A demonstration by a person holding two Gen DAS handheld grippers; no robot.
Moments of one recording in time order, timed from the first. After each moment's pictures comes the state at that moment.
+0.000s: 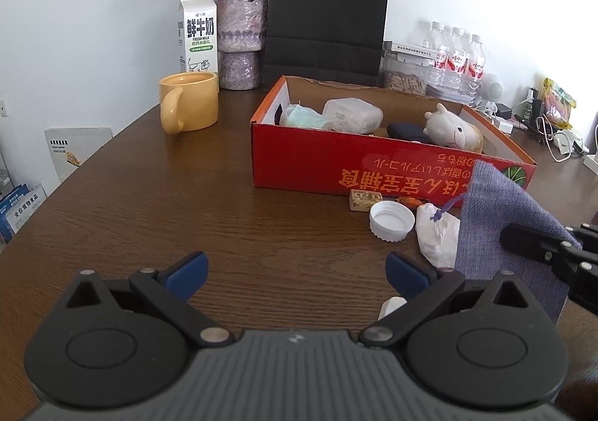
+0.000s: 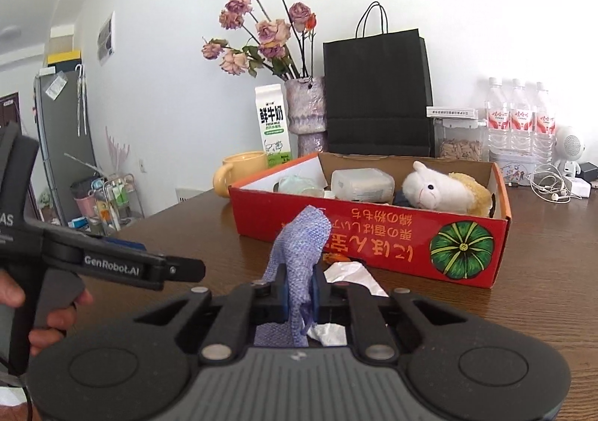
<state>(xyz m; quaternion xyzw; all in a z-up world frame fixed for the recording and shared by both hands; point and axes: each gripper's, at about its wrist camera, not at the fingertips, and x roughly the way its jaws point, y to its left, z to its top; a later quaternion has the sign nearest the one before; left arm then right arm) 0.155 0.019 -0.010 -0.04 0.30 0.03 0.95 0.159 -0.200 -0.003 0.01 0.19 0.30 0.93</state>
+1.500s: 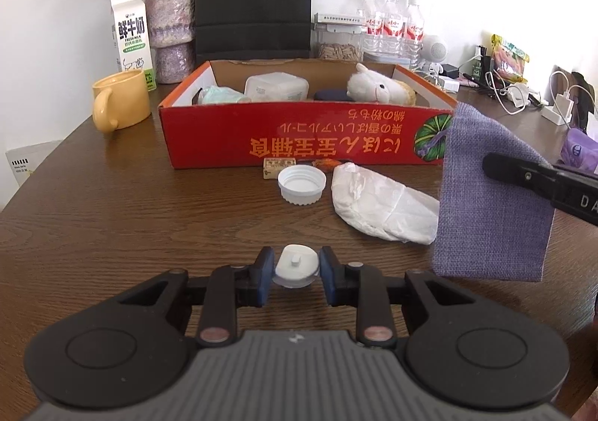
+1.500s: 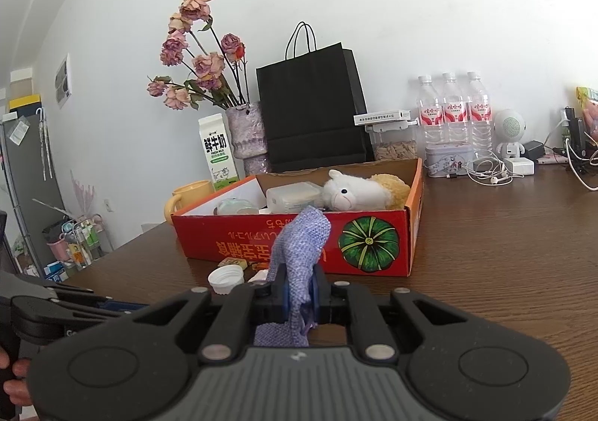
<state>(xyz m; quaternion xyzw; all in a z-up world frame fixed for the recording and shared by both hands) 0.147 -0.036 -0.021 0.01 0.32 -0.04 0.95 0.159 -0.261 -0.009 0.07 0.18 0.24 0.95</state>
